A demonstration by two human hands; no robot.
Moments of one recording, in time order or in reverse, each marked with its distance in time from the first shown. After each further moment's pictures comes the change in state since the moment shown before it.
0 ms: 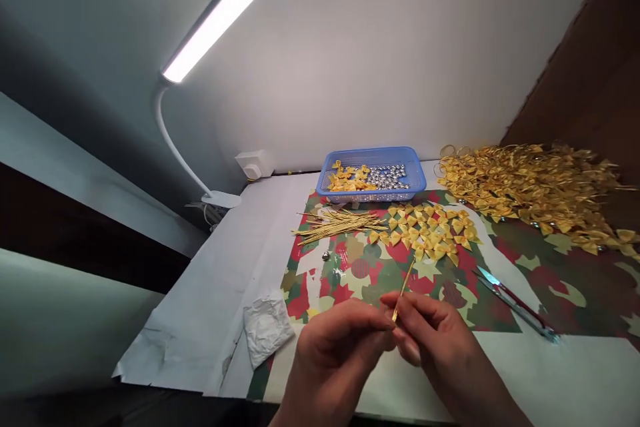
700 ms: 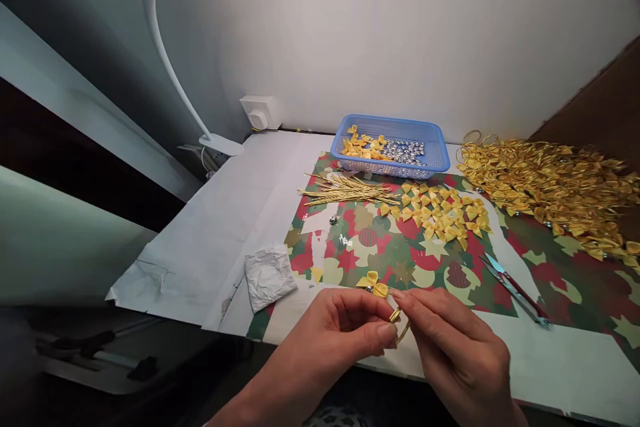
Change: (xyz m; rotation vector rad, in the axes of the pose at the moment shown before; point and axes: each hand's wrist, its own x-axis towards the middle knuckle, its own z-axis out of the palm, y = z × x) left_hand -0.014 -0.030 -0.021 -0.375 -0.210 -0.426; right_hand -0.020 0.012 -0.017 -1.117 -0.018 -0.969
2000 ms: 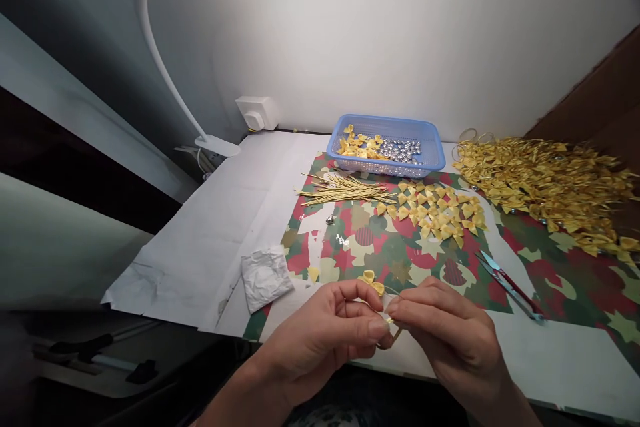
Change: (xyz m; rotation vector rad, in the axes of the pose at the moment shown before) left_hand 0.007 0.003 -0.005 -0.241 -0.036 -0.185; right_hand 0.019 0.002 -0.014 0.165 -0.125 0.013
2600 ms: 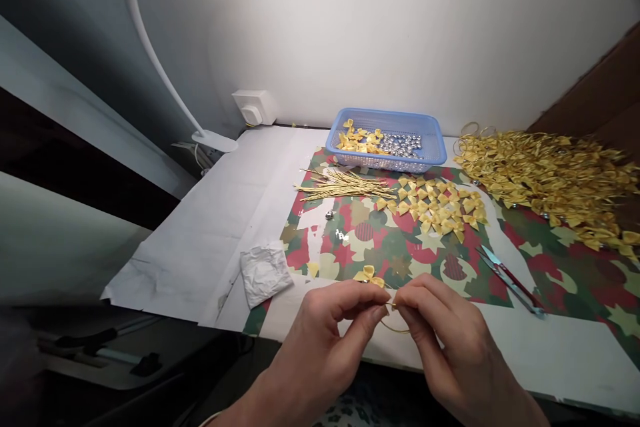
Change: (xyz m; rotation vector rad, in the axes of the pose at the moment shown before) left_hand -0.008 -0.006 0.014 0.875 0.291 0.425; right_hand -0.001 -0.015 0.005 -0.193 -0.086 0.193
